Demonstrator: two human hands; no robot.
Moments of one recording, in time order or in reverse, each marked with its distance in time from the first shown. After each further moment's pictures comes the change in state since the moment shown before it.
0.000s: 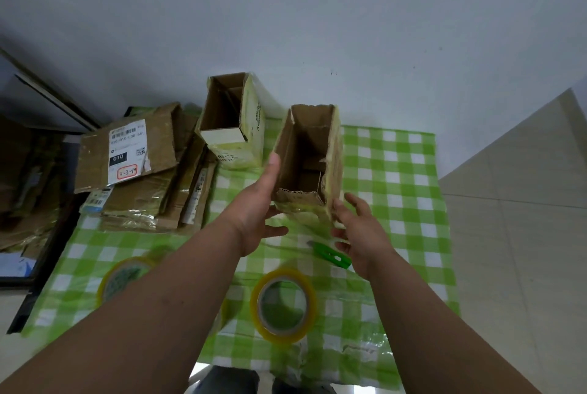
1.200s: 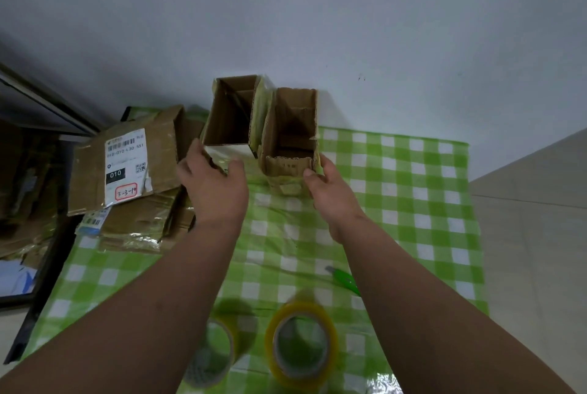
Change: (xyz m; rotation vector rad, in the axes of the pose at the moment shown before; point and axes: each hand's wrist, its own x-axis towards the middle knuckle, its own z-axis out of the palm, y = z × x) left_hand 0.058 0.036 -0.054 0.311 0.767 0.426; right_hand 0.068 -0.062 0.087 -0.254 -0.095 -0.161
